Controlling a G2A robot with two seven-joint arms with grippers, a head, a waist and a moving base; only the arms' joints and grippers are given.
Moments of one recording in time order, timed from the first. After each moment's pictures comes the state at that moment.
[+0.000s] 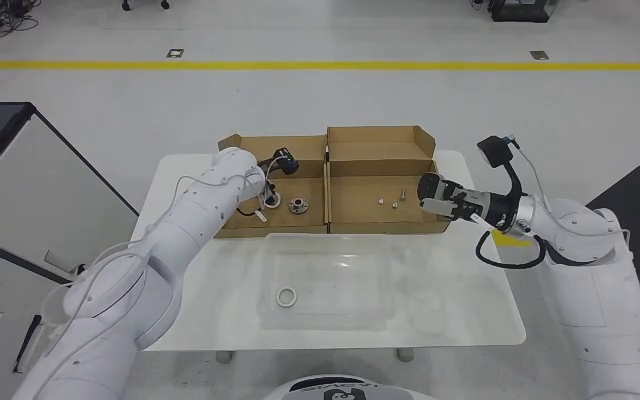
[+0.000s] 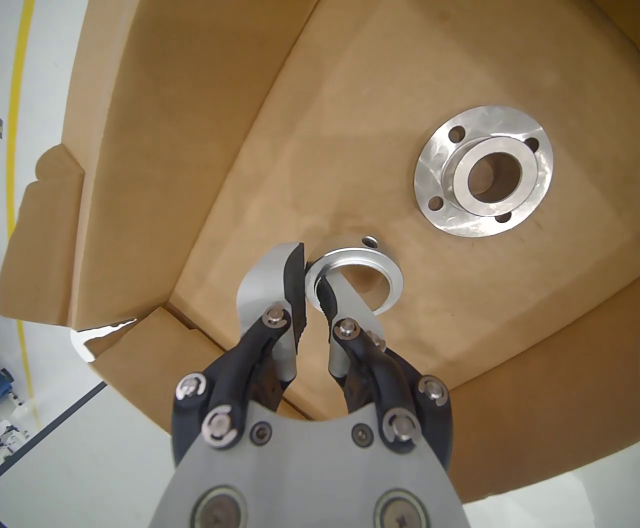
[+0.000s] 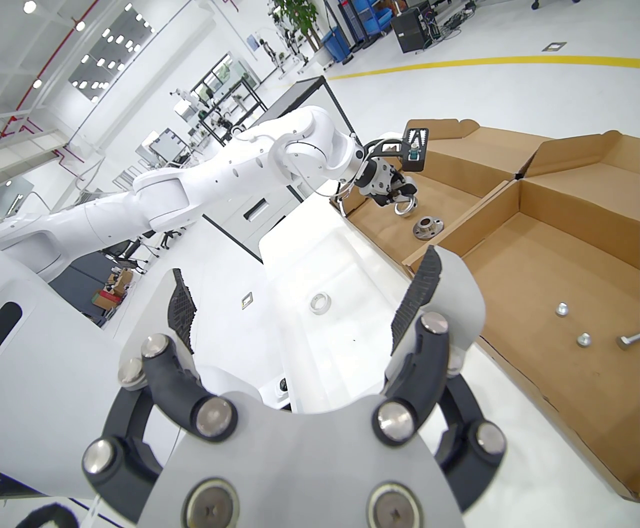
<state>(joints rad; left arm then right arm) 0.50 -1.35 -0.43 -0.63 0.99 -0.44 -0.81 -1.40 -1.01 1.61 -1.76 0.17 -0.50 1.16</state>
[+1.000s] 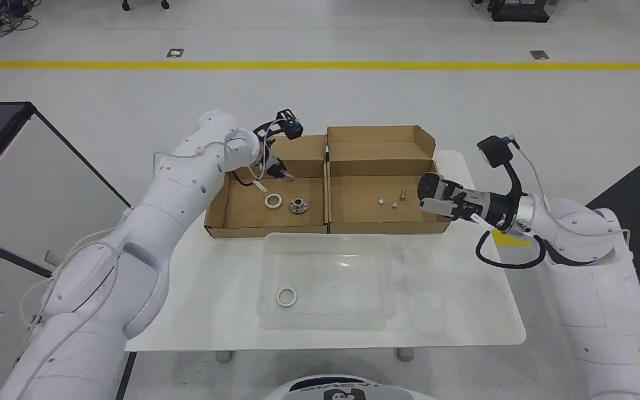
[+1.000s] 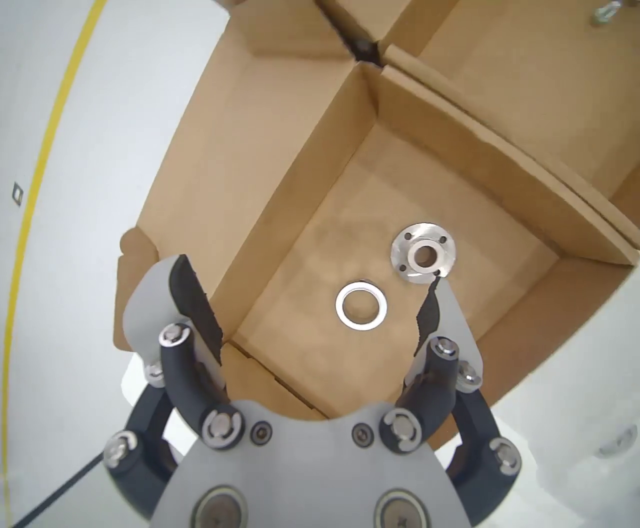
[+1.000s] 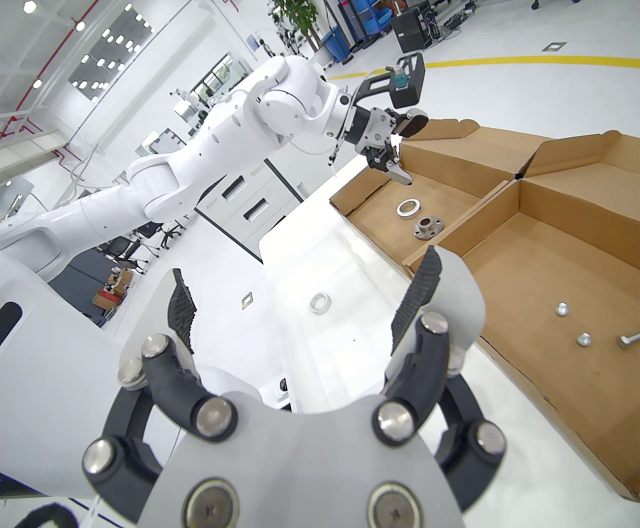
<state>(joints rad) 0.44 -1.29 -0.61 -0.79 0.94 -0.64 -0.81 -1.40 -1.01 1.61 -1.76 0.17 -0.50 1.16</state>
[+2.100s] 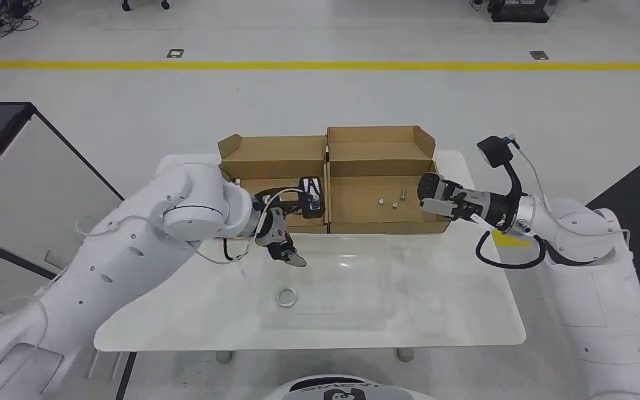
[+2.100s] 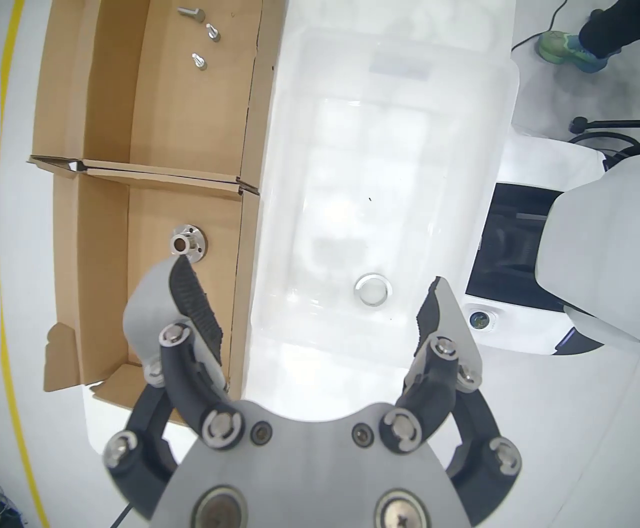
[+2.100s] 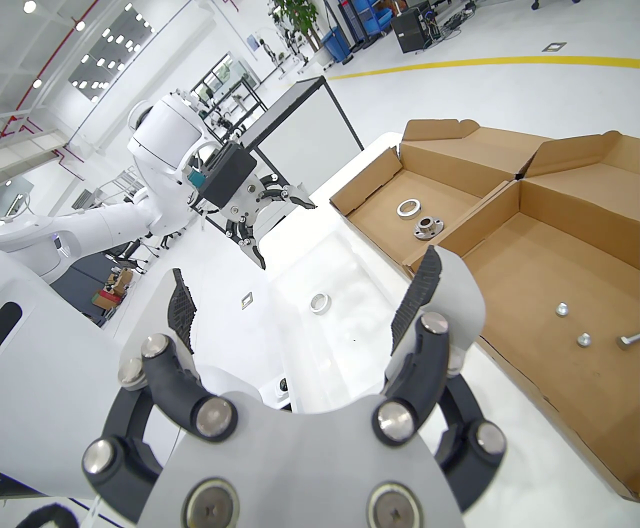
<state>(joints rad) 0.78 -0.86 -0.76 -1.91 0.45 -0.55 -1.27 -1.40 -1.01 1.61 -1.76 0.17 -0.50 1.16</state>
